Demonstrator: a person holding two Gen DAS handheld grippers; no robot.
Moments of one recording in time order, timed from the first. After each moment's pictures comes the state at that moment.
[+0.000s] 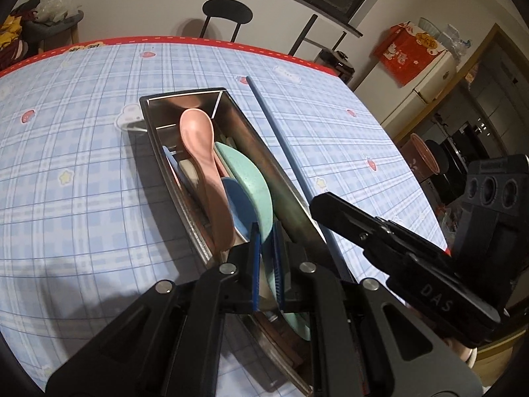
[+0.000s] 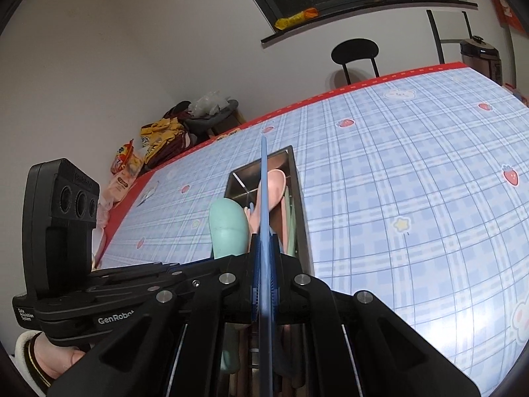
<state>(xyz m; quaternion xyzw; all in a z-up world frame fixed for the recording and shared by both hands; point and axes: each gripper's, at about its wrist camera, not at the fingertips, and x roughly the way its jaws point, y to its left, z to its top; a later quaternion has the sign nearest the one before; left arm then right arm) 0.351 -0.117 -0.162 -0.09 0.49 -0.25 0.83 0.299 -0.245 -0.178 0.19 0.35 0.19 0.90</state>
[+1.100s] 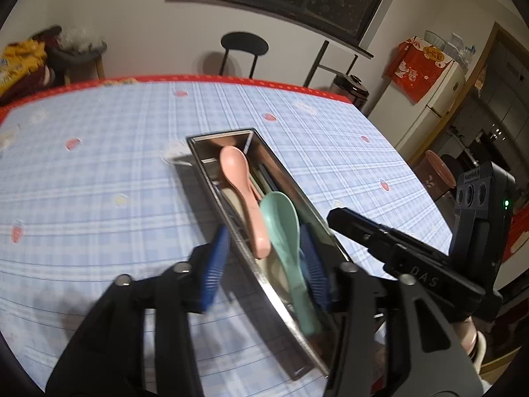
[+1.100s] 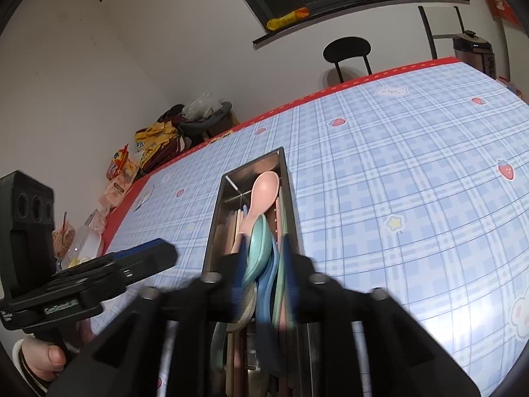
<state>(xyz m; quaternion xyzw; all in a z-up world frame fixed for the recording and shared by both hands) 0.321 -0.086 -0.120 -0.07 0.42 -0.20 0.88 0.299 -0.251 -0.177 0.20 0.35 0.18 0.90</state>
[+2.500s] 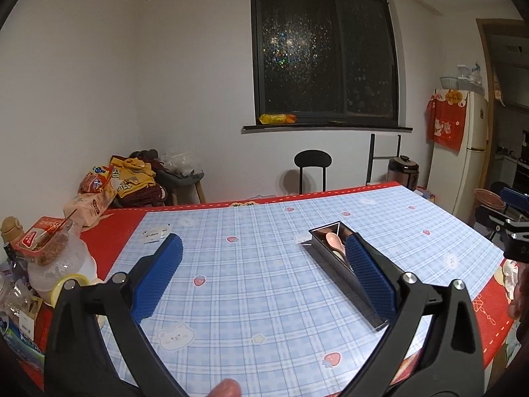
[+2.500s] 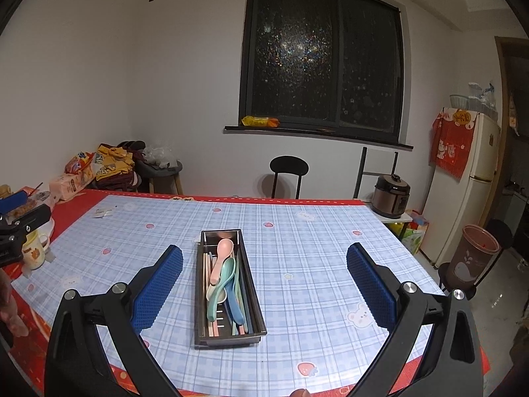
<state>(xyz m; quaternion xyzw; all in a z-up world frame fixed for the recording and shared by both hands) 0.111 0.034 0.012 0.03 0.17 -0.04 0.98 0.094 -0.202 -0.030 -0.03 0.17 -0.01 0.98</state>
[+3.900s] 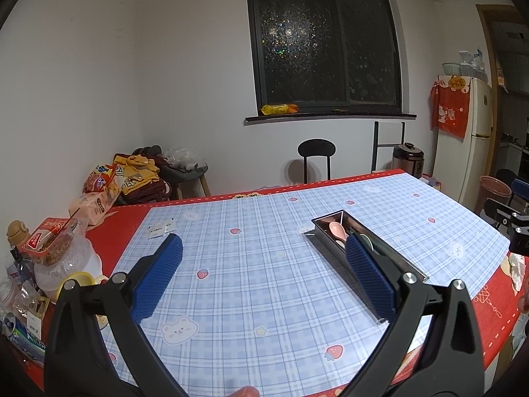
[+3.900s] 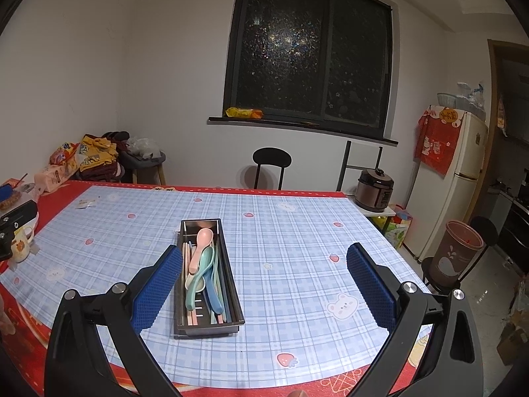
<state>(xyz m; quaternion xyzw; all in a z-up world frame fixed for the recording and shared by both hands) 0.116 0.019 0.005 0.05 0.20 -0.03 0.98 0.093 -0.208 -0.036 -0.04 0.19 -0.05 0.98</state>
